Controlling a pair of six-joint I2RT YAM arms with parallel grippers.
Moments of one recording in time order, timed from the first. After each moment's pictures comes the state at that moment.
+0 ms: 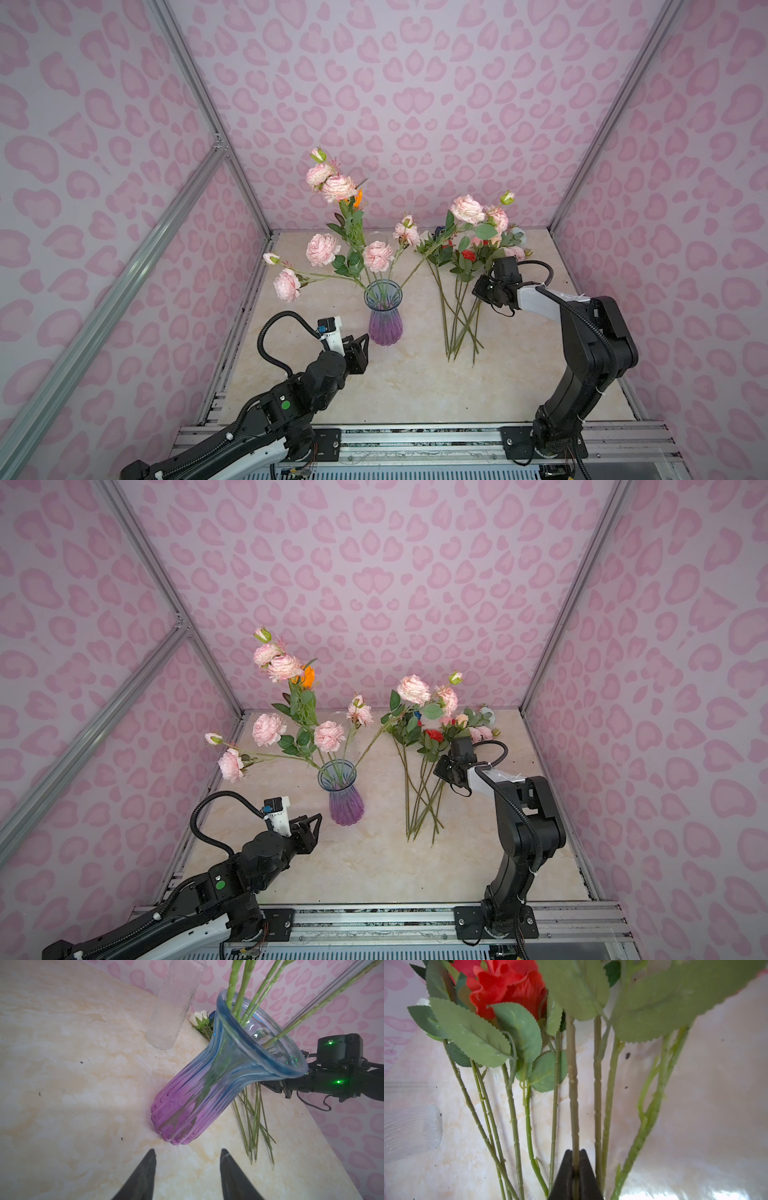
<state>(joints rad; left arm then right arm) -0.95 0.52 0.35 -0.26 -0.50 -0.76 0.16 1.79 1.00 -0.11 -0.13 0.69</state>
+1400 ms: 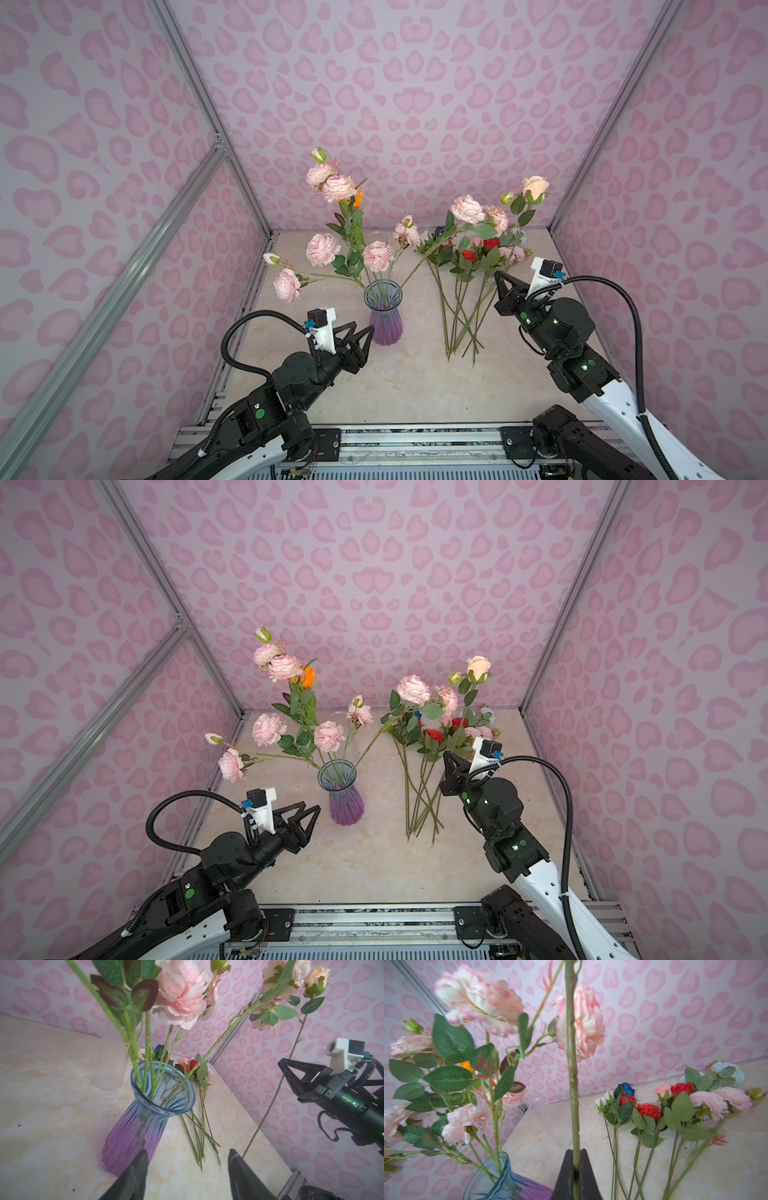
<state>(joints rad) -0.95 0.39 0.49 -0.22 -0.31 -0.57 0.50 0.70 0.67 0.01 0.11 0.49</state>
